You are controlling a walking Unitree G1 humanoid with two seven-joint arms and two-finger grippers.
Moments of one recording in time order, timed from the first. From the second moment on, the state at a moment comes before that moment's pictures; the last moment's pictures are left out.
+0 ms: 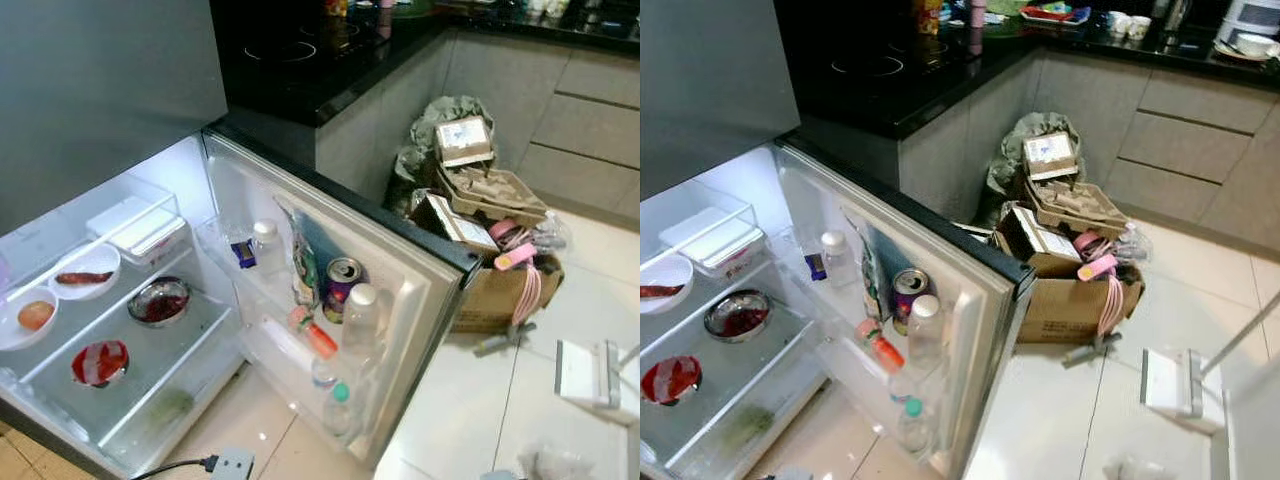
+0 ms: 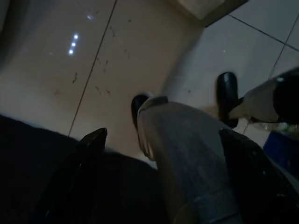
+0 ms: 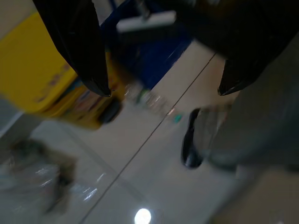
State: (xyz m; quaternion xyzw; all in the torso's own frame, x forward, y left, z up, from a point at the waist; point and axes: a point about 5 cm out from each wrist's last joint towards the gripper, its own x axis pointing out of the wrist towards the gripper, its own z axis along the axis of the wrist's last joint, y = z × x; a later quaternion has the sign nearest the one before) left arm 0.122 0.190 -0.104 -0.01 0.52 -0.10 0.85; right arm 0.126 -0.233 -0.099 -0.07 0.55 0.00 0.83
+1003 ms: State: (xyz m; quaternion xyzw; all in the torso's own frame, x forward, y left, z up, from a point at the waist) left arm 0.123 0.187 -0.104 0.00 0.52 -0.12 0.84; right arm 0.273 -0.270 0.027 0.31 0.11 0.11 0.94
